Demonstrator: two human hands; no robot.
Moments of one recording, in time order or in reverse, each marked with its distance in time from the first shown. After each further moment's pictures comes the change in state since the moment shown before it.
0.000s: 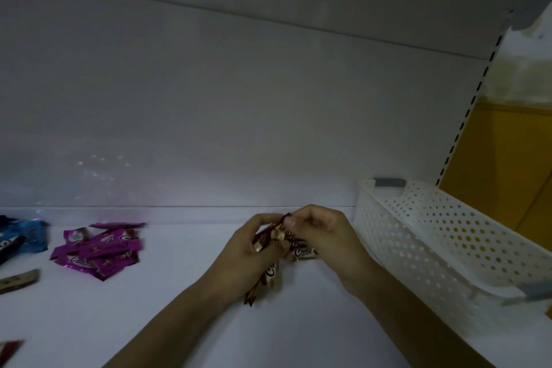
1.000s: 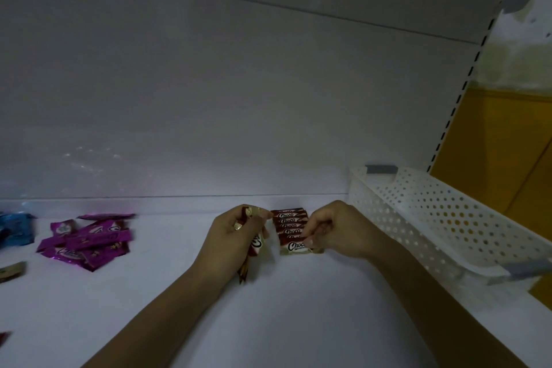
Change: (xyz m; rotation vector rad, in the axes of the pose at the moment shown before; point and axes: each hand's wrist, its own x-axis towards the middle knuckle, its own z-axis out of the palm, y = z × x) left_hand 0.003 0.000 0.005 -0.067 0.240 -0.080; right_hand 0.012 0.010 -0.045 -0.700 -0.161 0.113
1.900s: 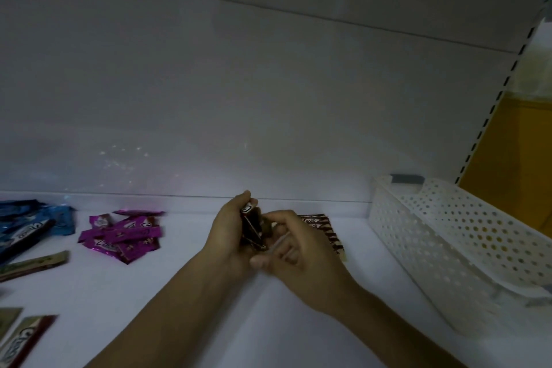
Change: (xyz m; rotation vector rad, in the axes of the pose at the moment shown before) left_hand 0.008 0.024 -0.015 -0.802 0.148 -0.427; right_hand -0.019 -0.055 0.075 0.222 0.097 -0.357
